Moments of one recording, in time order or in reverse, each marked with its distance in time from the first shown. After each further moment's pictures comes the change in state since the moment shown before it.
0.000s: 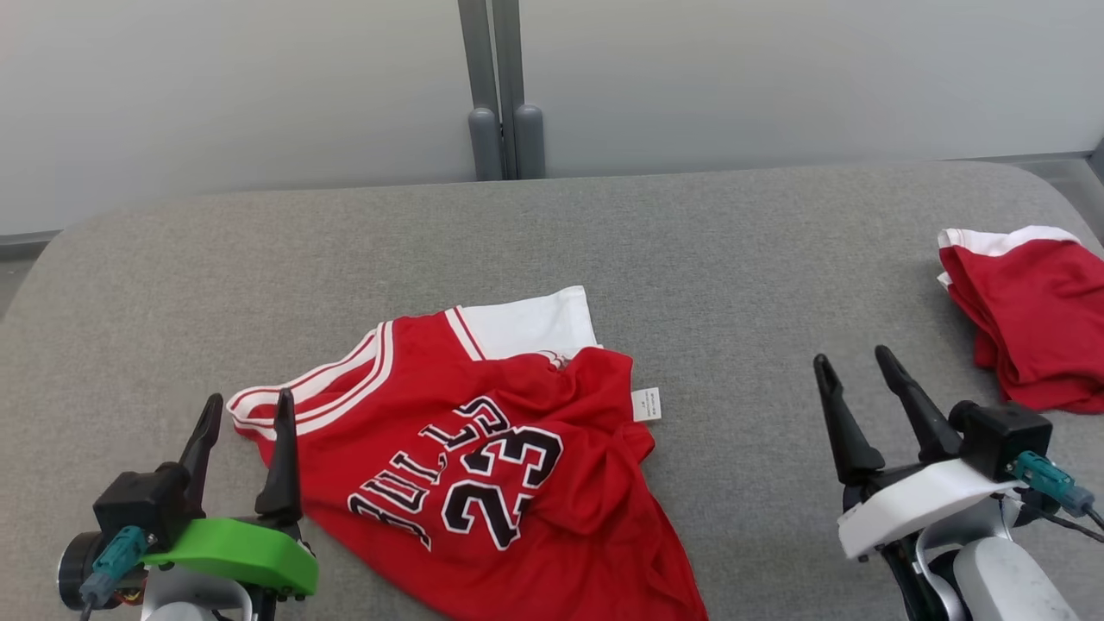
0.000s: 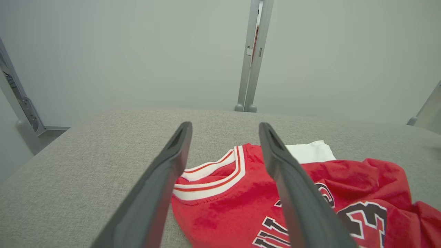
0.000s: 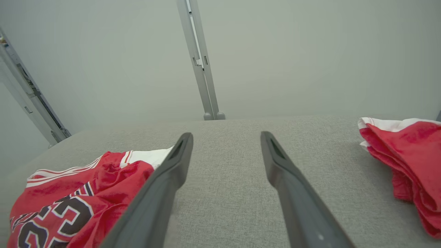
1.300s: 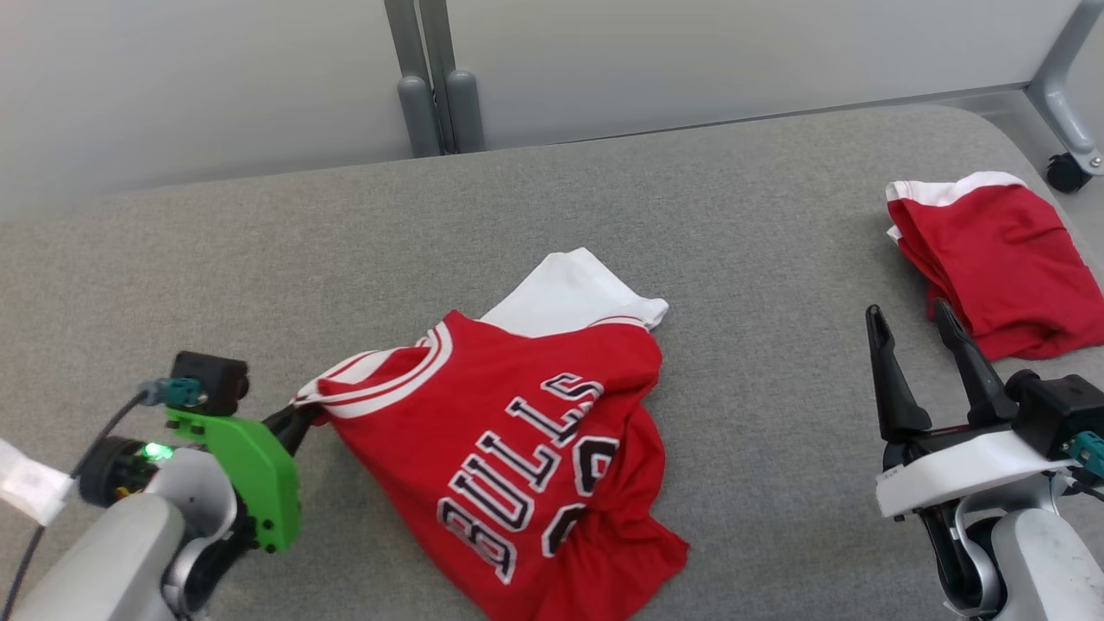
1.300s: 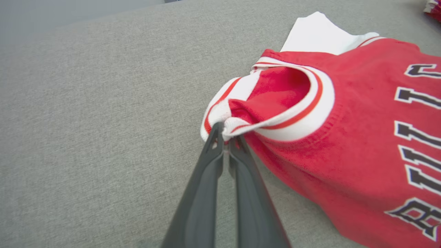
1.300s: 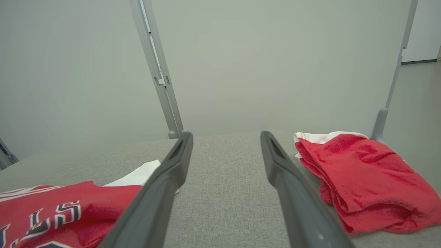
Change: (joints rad) left arm -0.319 0.087 -0.237 0.248 -0.123 -0.286 0.483; right arm -0.028 0.003 -0.088 -0.046 -0.045 0.000 -0.030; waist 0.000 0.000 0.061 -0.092
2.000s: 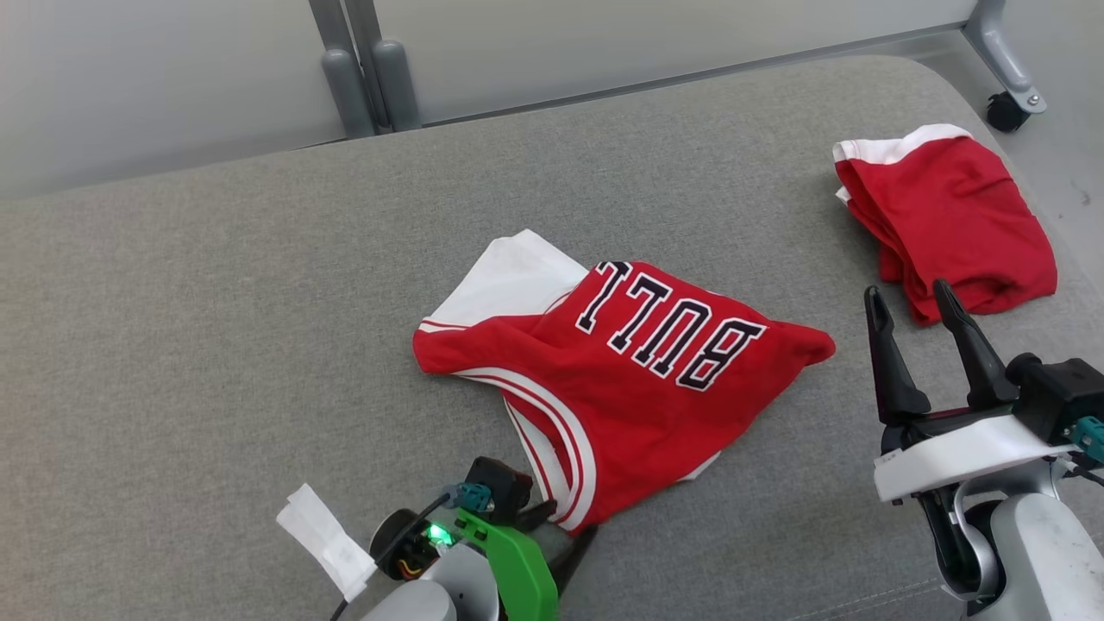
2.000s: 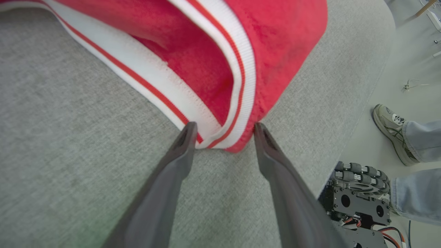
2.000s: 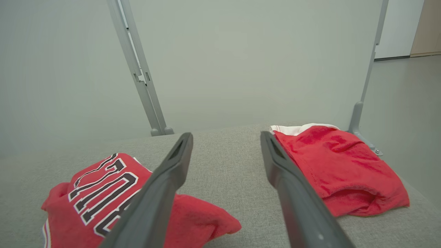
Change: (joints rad) left arm 0.066 -0.388 -0.202 0.180 0.153 -0.063 -0.100; right arm -0.025 0.004 0.001 -0.019 -0.013 0.000 0.007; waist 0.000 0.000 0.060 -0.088
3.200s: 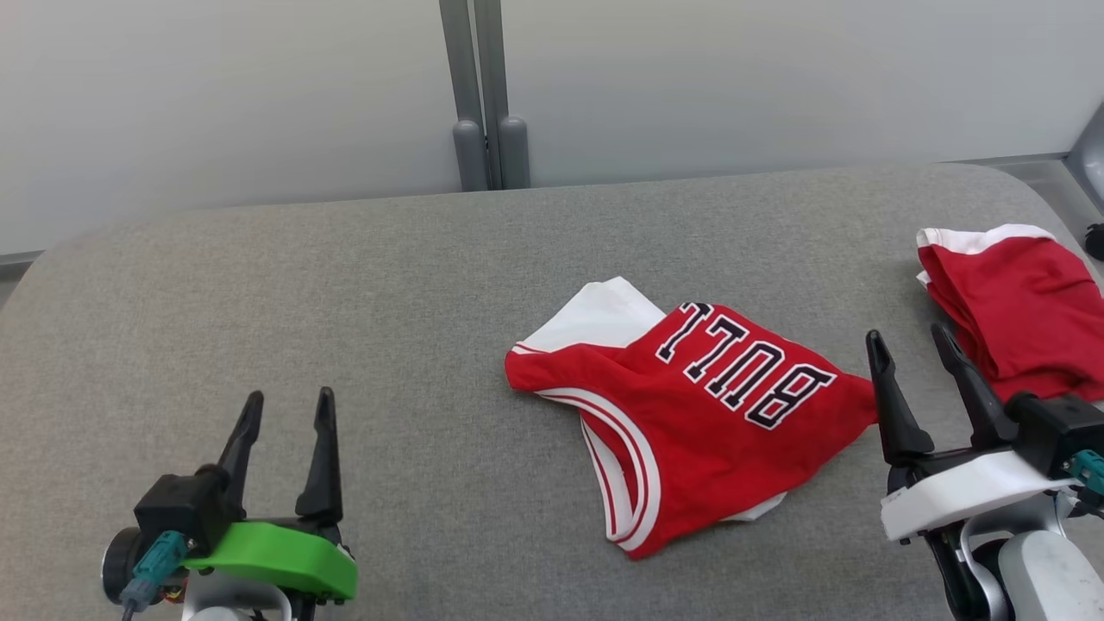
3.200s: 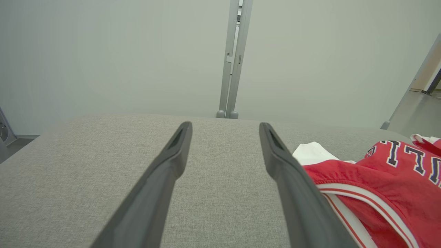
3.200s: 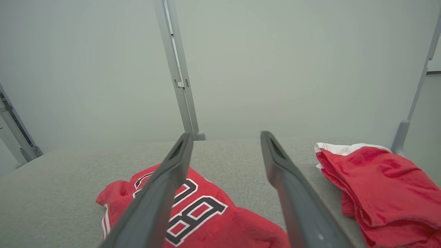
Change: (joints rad) left arm 0.292 0.194 0.495 -0.472 0.076 0.295 -0.347; right arm 0.074 -0.014 0.003 -0.005 0.010 0.000 0.018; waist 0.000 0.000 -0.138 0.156
